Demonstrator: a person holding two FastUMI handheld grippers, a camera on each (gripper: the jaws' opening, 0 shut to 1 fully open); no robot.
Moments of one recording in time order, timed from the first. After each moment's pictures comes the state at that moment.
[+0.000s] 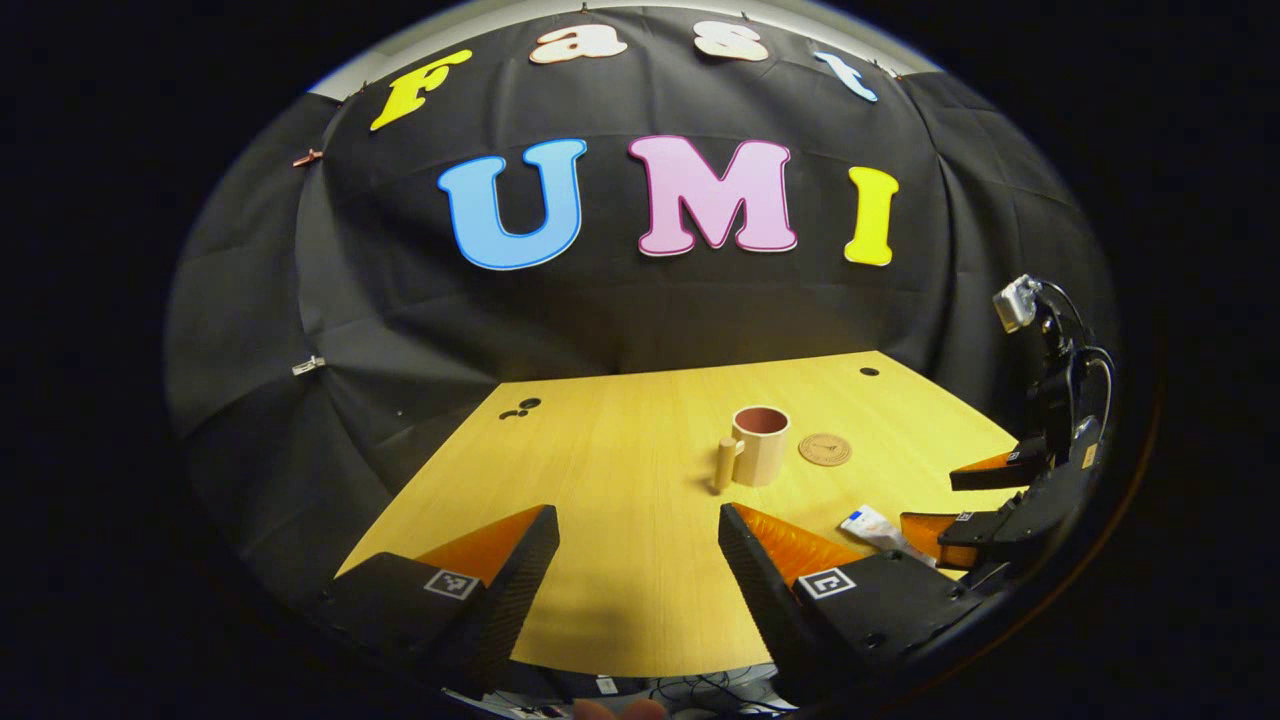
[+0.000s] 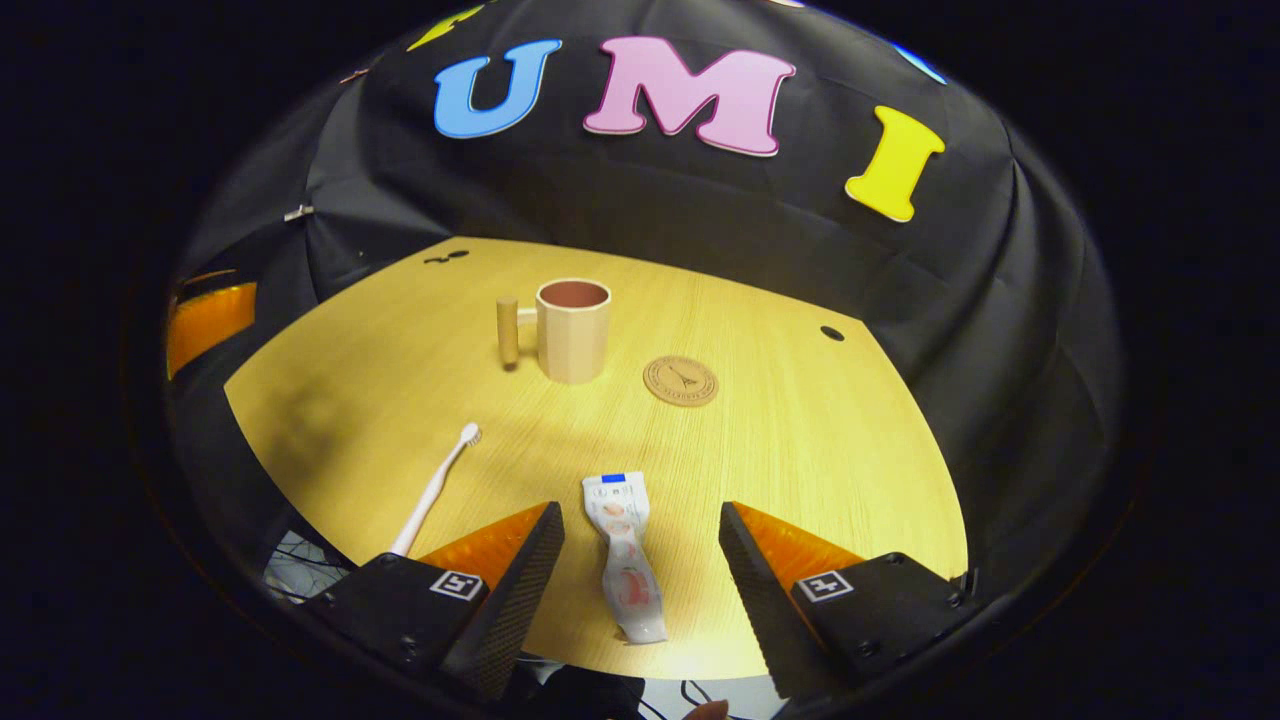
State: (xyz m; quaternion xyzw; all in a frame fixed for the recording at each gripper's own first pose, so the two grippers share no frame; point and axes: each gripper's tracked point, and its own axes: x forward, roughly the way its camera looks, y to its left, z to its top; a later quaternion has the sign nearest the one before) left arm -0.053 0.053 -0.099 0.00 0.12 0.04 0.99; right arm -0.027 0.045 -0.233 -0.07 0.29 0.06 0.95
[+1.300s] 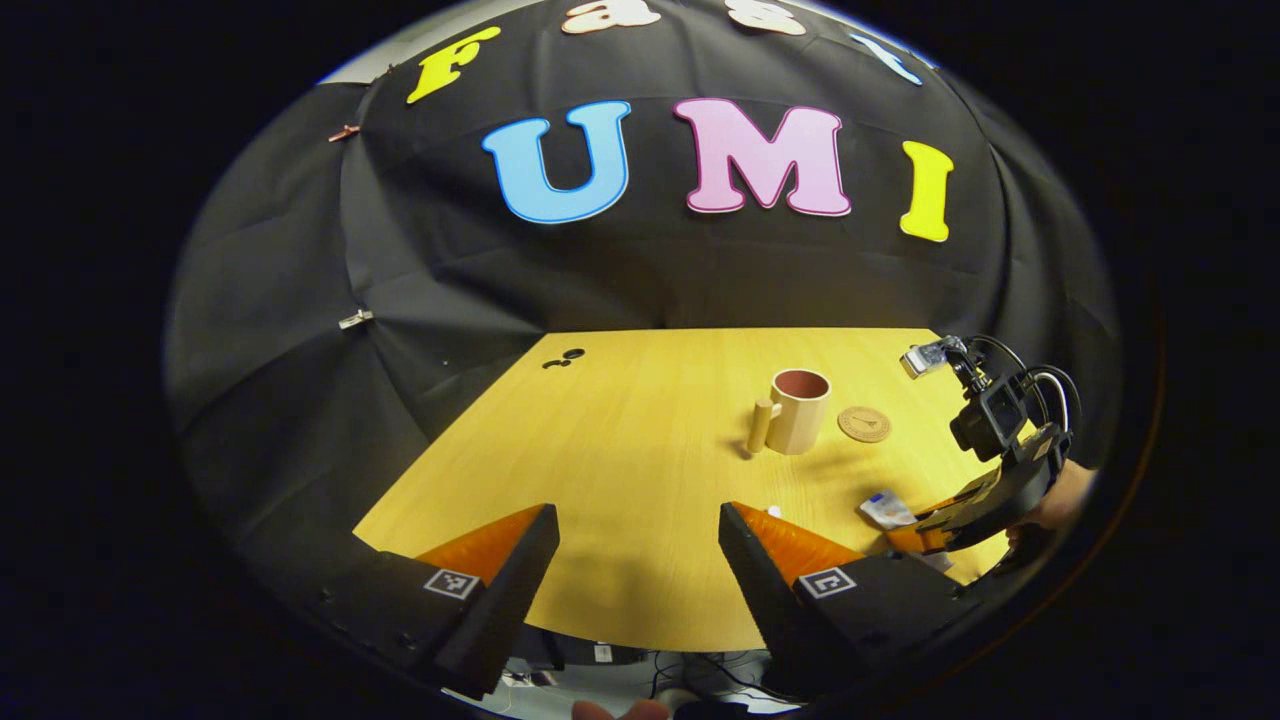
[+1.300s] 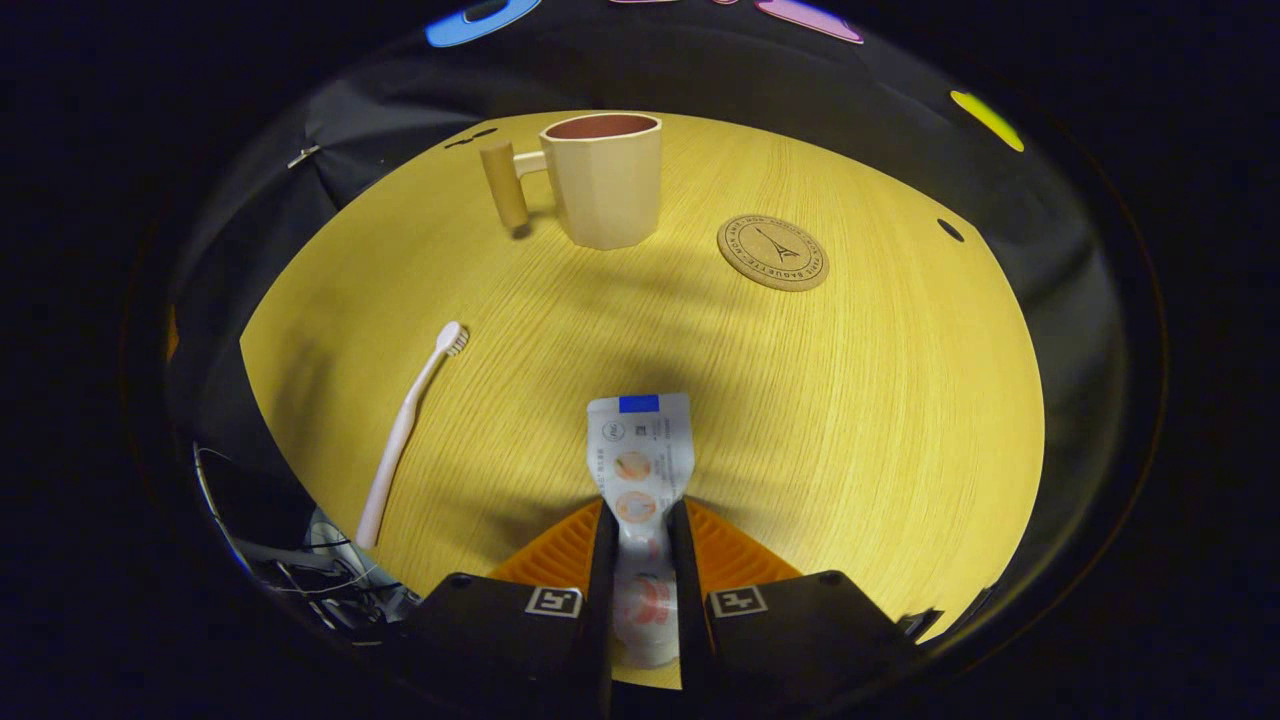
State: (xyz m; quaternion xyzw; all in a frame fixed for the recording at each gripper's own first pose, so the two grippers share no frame) left arm -0.051 0.034 -0.125 -0.02 0.18 0.09 0.98; right arm -0.010 0.065 -0.320 -0.06 0.49 0.15 0.86
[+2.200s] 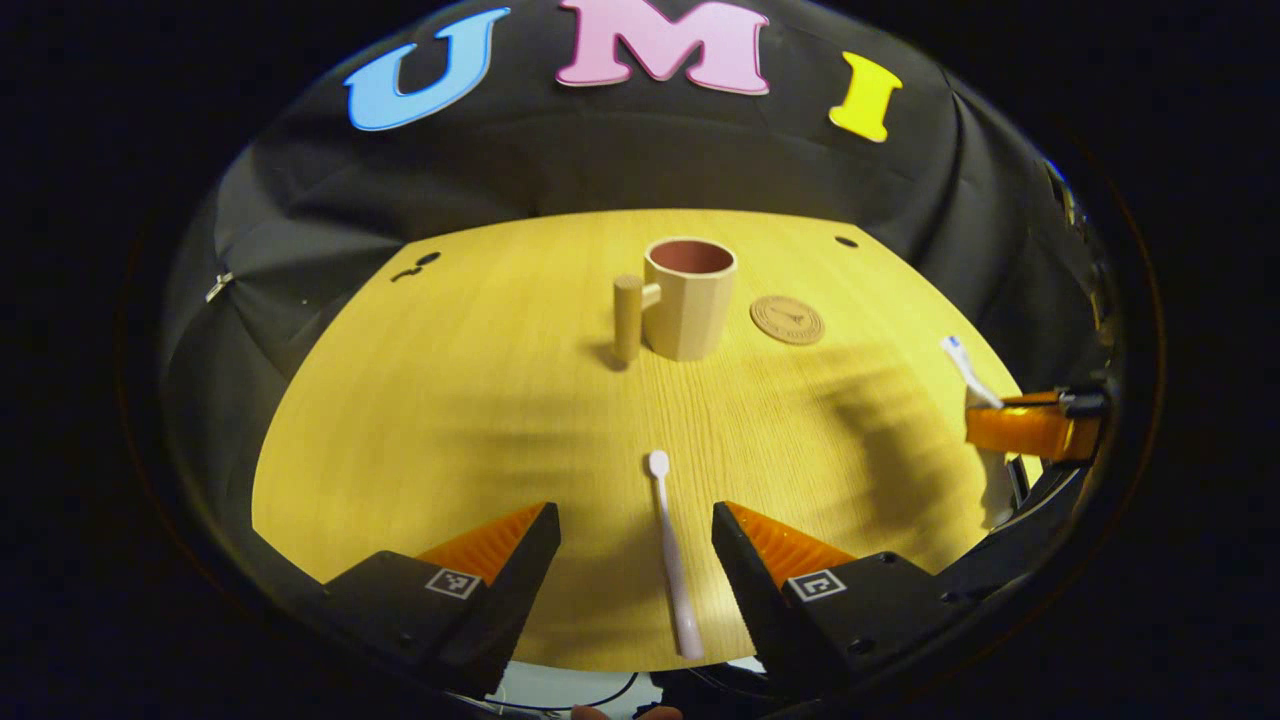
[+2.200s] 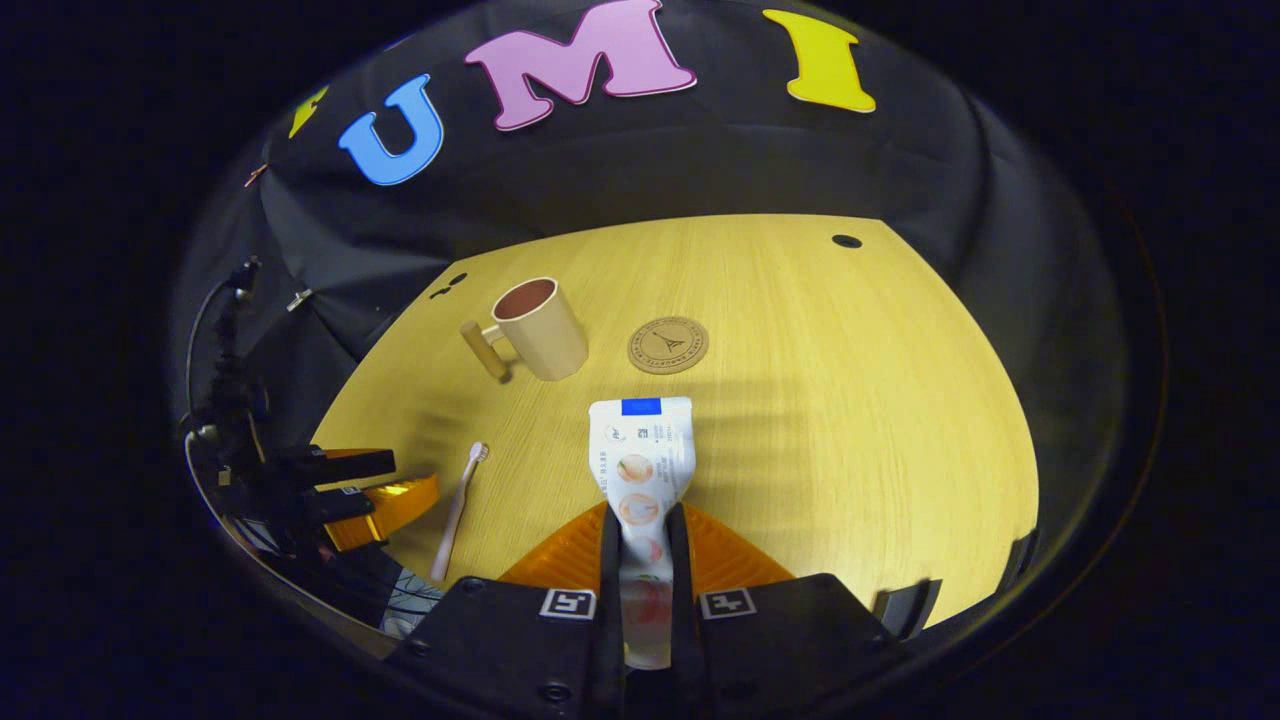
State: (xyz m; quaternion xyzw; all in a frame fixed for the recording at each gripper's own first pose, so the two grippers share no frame) left arm 0.026 -0.061 -0.237 -0.01 0.35 -0.05 0.93; right arm -0.019 -0.010 -0.223 0.10 0.36 0.10 0.92
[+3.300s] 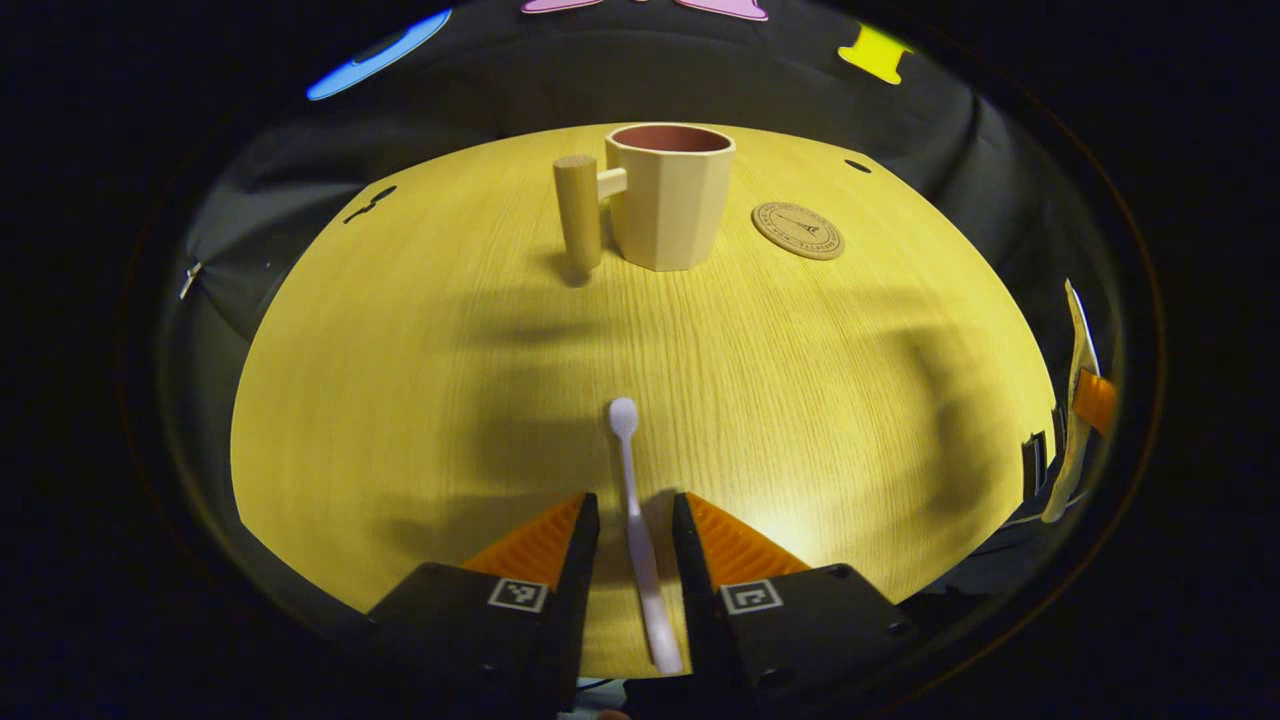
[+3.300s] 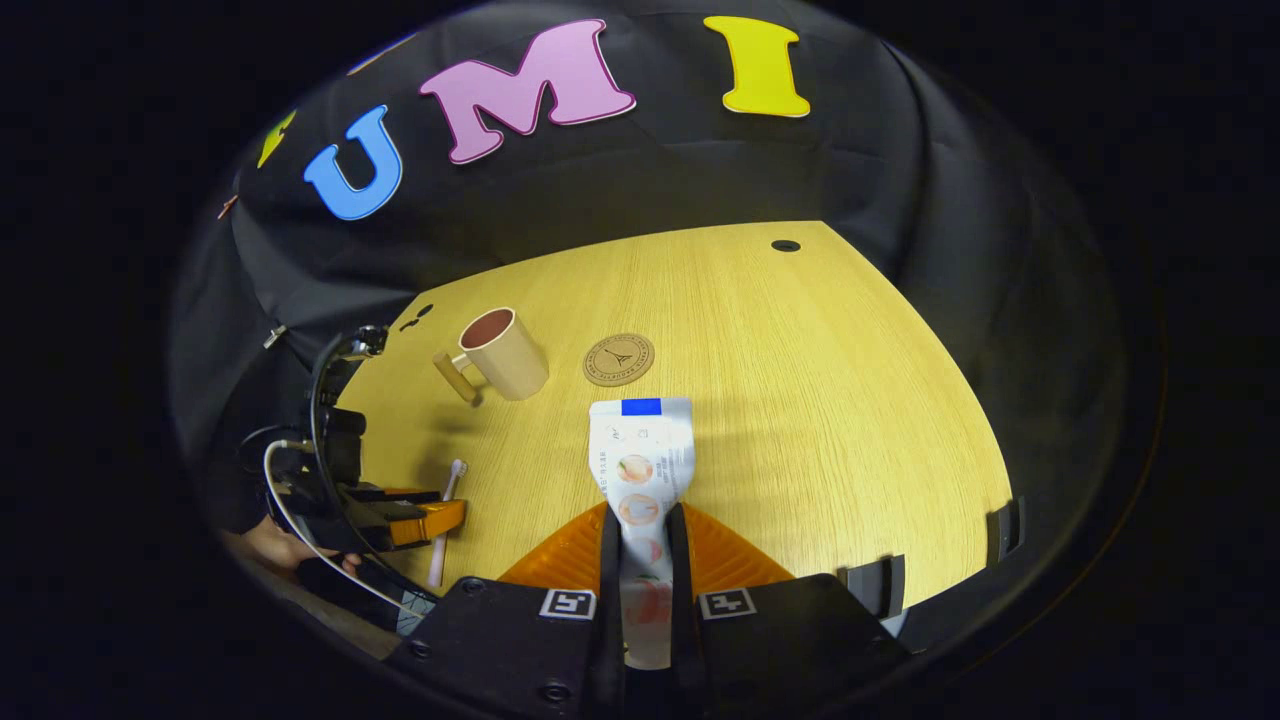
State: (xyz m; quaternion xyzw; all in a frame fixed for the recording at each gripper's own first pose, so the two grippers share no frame) left arm 0.040 -0.079 -0.287 -0.01 0.45 -0.05 0.89; right arm -0.042 -0.040 -0.204 0.13 0.34 0.05 0.93
